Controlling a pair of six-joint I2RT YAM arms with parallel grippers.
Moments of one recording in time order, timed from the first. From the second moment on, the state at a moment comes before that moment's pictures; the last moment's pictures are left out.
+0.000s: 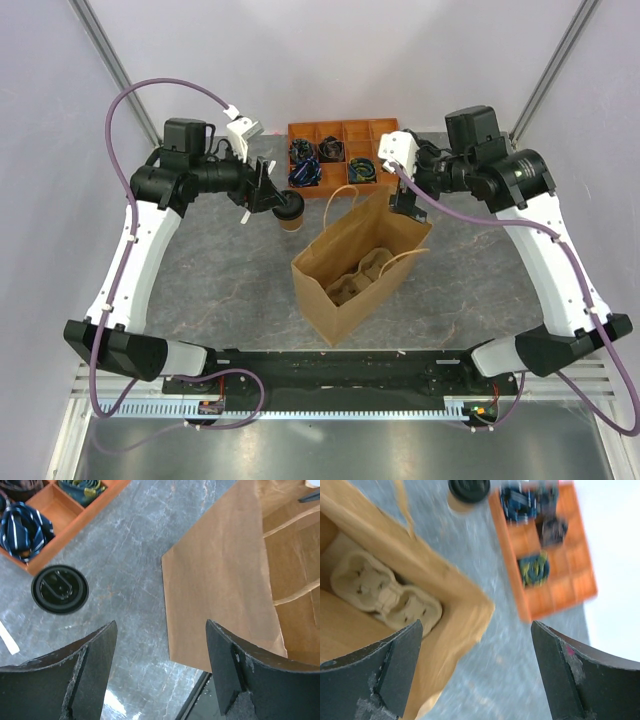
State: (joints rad) left arm -0.22 1.37 1.61 -0.89 0.74 0.15; right arm 0.41 1.41 1.84 -1.15 -0.46 -0.85
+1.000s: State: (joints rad) left arm -0.09 1.37 1.49 -0.85 0.82 0.04; right arm 0.59 1.68 1.99 -1.33 -0.62 -1.29
